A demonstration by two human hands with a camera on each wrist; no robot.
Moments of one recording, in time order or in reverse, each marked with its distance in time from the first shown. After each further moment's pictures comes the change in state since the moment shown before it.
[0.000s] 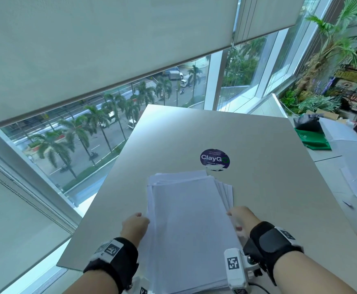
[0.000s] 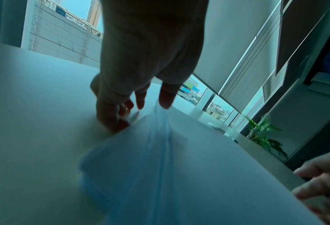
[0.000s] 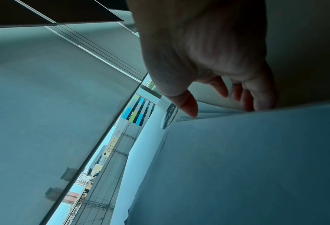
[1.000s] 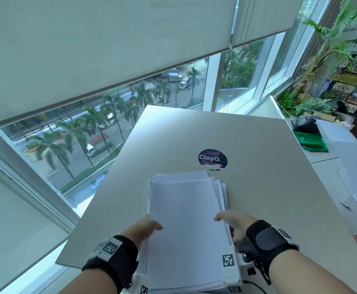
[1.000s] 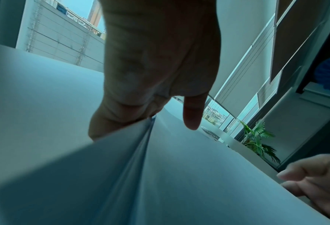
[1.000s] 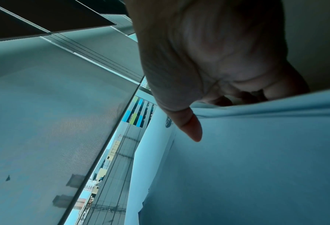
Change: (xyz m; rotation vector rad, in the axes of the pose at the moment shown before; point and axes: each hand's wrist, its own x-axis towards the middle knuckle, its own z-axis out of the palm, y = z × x) left_hand -0.035 0.011 0.004 0.079 -0.386 0.051; right_hand -0.049 -0.006 0.003 -0.338 -0.284 0.040
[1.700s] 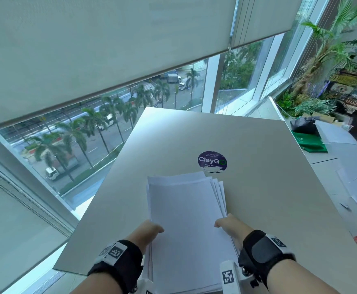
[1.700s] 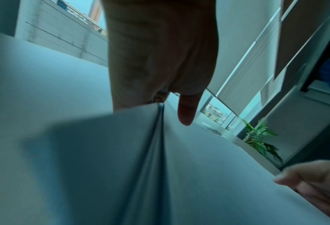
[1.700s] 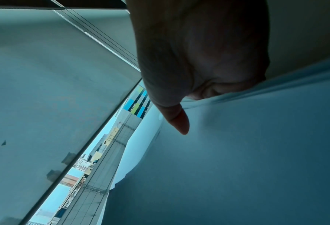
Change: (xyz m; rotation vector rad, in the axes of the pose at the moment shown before) left_hand -0.010 0.010 0.012 -0.057 0.093 -0.005; right_hand 0.006 0.005 0.009 0.047 0.169 -0.136
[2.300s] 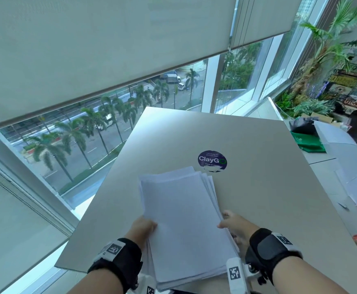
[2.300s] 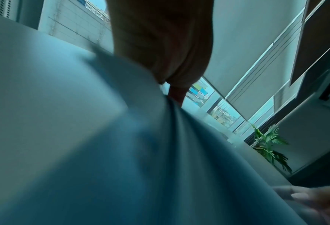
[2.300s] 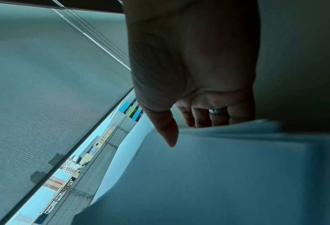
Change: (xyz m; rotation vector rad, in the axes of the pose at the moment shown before) left_hand 0.010 -0.009 -0.008 -0.304 0.086 0.081; right_hand 0.007 0.015 -0.010 0.025 -0.096 -0.096
